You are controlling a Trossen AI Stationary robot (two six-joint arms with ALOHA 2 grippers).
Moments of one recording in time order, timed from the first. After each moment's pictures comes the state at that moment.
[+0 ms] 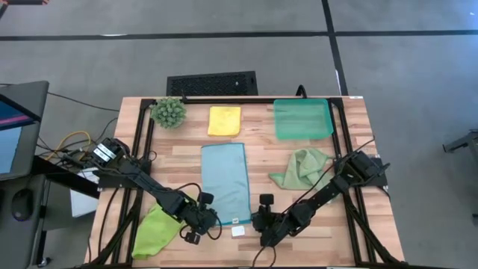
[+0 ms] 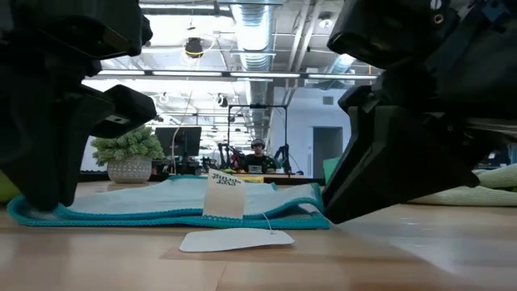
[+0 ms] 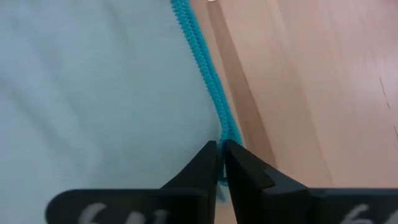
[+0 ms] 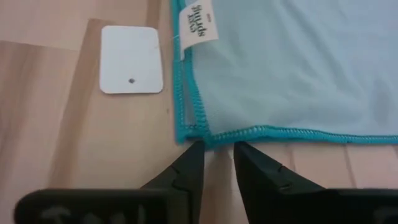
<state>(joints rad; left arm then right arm) -0.60 1.77 0.95 -0.30 -0.11 -0.32 0.64 2.03 1.12 -0.12 0.53 0.34</state>
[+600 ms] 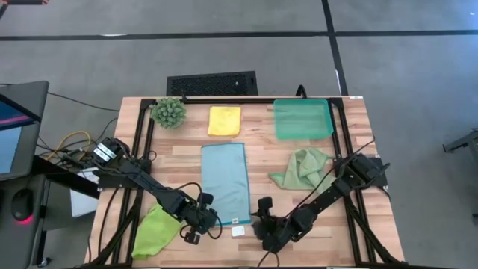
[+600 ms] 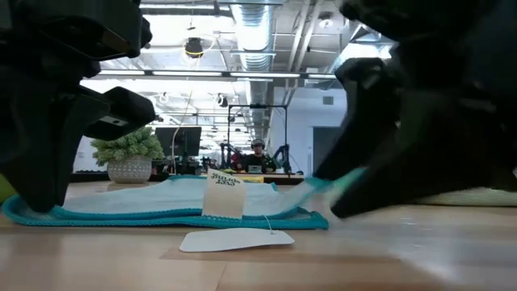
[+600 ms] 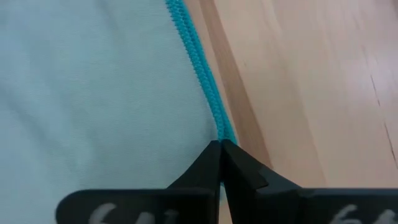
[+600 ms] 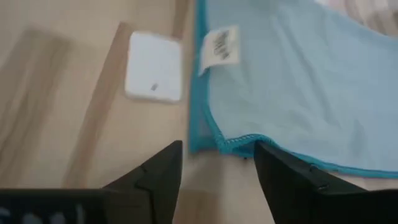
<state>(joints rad) -0.59 1.77 0.95 -0.30 -0.08 -0.32 0.69 2.05 1.16 -0.13 0.61 0.18</state>
